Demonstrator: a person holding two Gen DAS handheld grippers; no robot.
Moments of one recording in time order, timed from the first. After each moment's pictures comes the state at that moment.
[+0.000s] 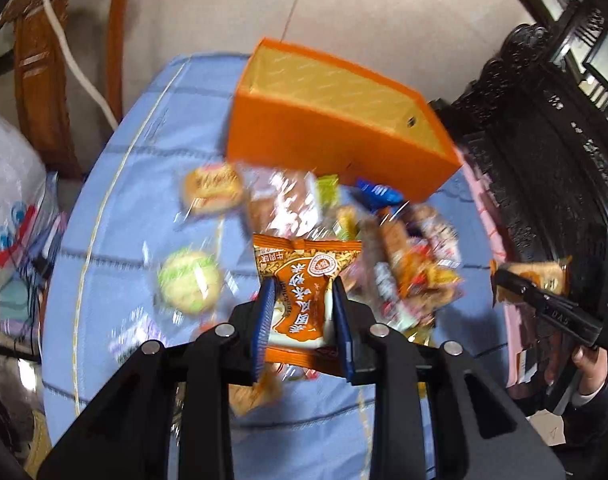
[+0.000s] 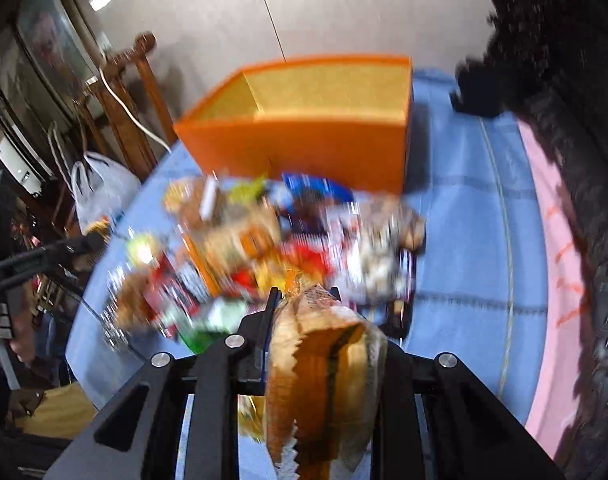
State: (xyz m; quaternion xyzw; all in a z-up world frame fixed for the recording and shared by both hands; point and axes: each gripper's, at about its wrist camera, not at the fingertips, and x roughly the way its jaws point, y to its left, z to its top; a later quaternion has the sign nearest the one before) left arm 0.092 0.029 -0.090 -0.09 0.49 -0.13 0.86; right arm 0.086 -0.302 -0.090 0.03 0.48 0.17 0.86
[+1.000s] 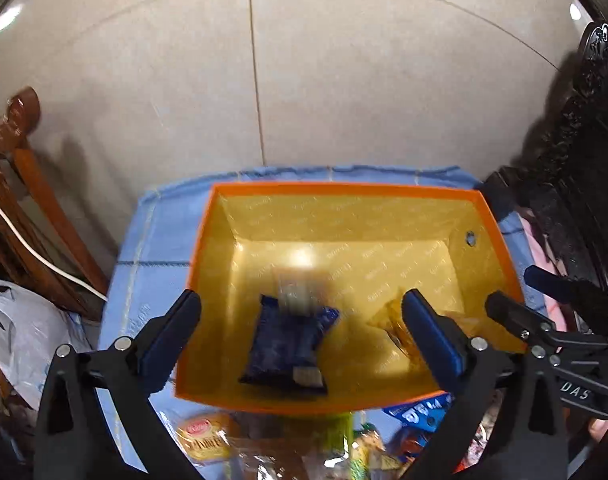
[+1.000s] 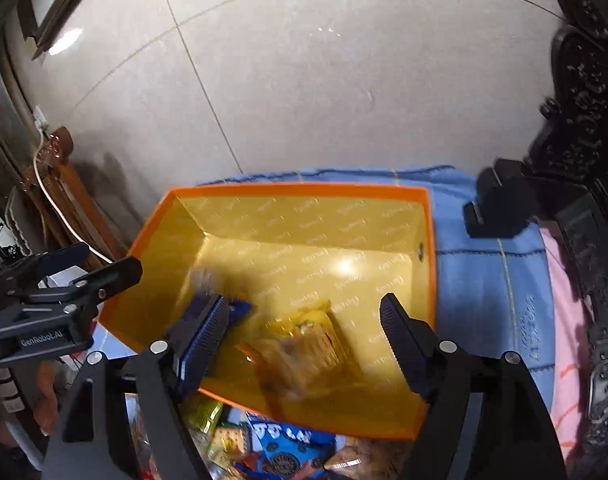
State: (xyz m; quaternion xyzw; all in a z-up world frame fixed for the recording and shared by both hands) left arm 0.339 -0.070 -0.053 0.02 0.45 -0.06 0.89; right arm 0.309 -0.279 -0.076 0.05 0.45 0.10 0.89
